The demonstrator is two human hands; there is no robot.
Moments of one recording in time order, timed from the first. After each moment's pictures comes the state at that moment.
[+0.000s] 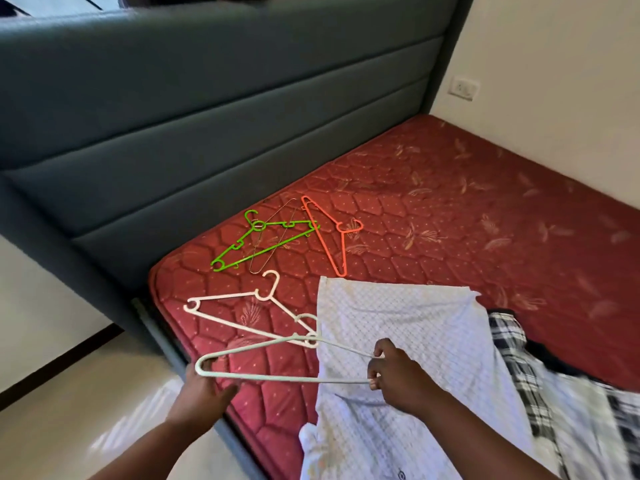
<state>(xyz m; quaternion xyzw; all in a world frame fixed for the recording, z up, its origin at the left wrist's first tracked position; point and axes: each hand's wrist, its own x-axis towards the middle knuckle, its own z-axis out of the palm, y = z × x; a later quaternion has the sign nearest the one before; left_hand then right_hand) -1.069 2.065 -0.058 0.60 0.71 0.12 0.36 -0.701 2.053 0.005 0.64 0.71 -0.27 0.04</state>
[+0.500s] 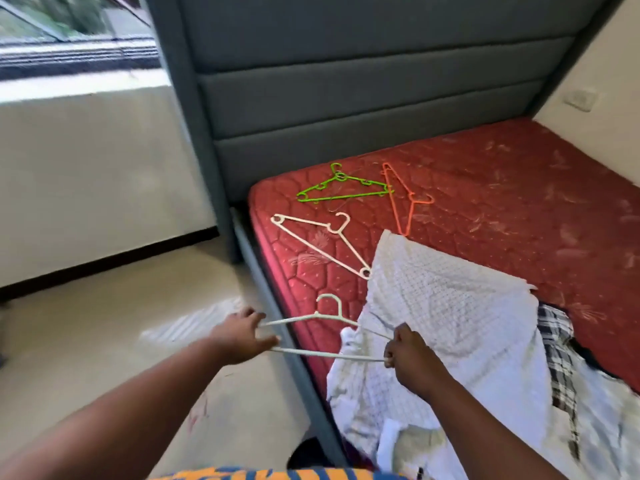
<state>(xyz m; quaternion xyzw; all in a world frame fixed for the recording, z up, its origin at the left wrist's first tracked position) -1.104 1.881 -0.012 0.62 0.72 -0.06 0.32 -0.750 1.911 -0.029 0.55 0.82 -0.17 0.06</state>
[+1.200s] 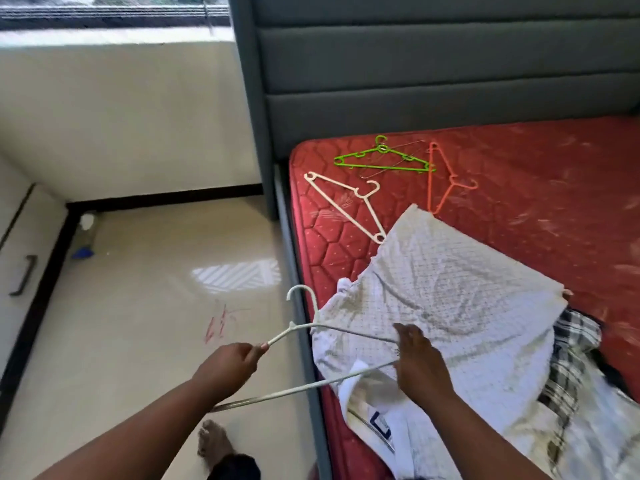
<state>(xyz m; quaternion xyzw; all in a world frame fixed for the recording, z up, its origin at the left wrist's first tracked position) -0.946 1.687 -0.020 0.40 0.83 0.06 0.37 -0.631 1.844 -0.077 0.51 0.85 -0.13 0.08</state>
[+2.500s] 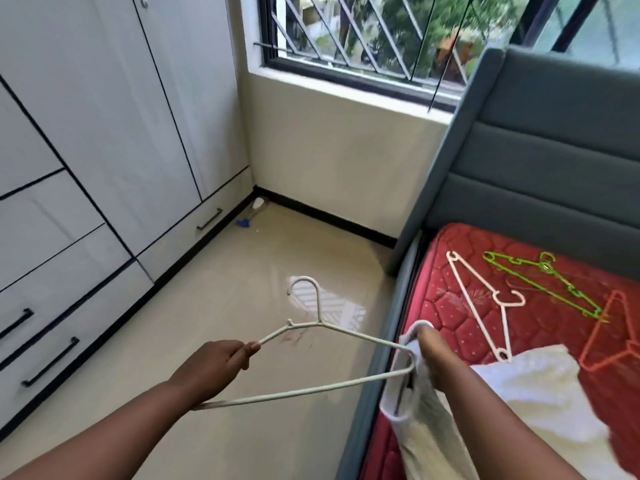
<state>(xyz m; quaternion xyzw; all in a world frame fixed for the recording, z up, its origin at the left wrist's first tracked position) -0.994 1.514 0.040 0.18 0.91 0.26 0.26 -0.877 1.871 0.028 0.56 0.59 -0.59 0.05</state>
